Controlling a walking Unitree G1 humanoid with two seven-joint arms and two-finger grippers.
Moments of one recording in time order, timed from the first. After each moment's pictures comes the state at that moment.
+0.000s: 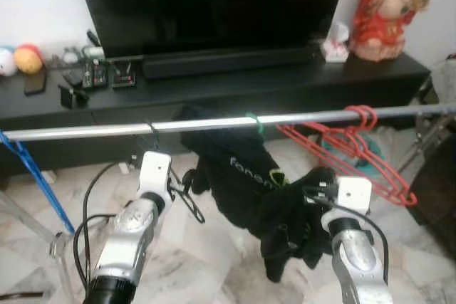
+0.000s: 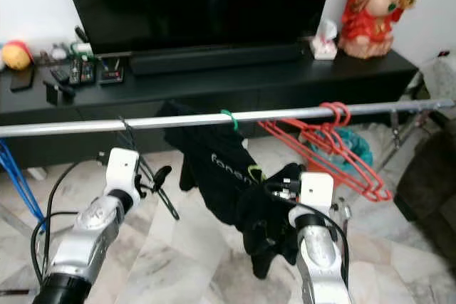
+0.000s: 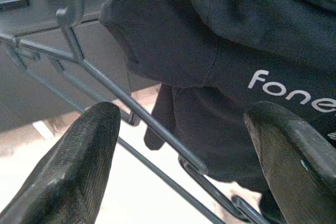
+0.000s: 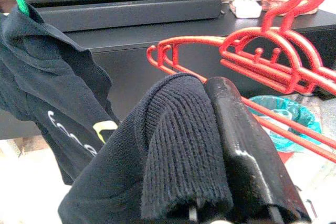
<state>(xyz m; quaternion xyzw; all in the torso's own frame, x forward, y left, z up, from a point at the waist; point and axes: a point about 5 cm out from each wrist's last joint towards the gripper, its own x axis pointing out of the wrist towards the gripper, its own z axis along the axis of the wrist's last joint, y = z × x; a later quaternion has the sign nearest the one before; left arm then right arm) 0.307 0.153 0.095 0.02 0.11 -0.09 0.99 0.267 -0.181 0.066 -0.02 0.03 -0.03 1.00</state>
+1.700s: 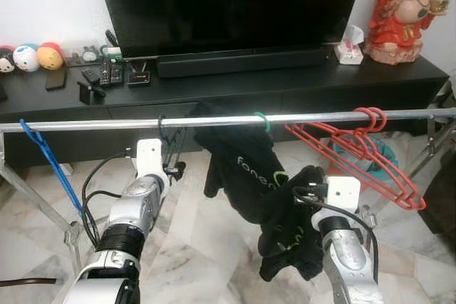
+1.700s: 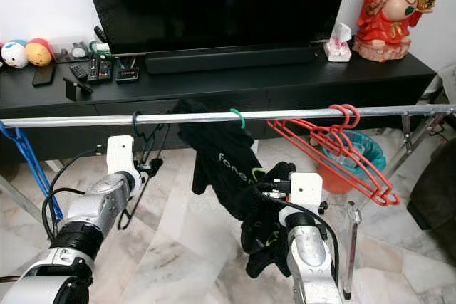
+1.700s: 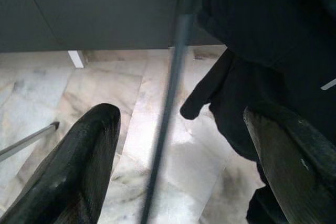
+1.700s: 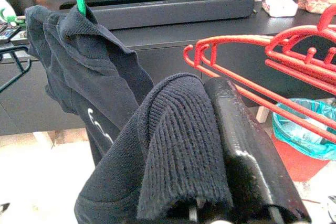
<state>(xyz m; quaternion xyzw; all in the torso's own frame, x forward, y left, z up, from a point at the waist) 0.353 0.161 0.087 -0.05 0.21 0.00 0.98 0.268 -0.166 0.065 -0.01 0.03 -0.01 1.00</state>
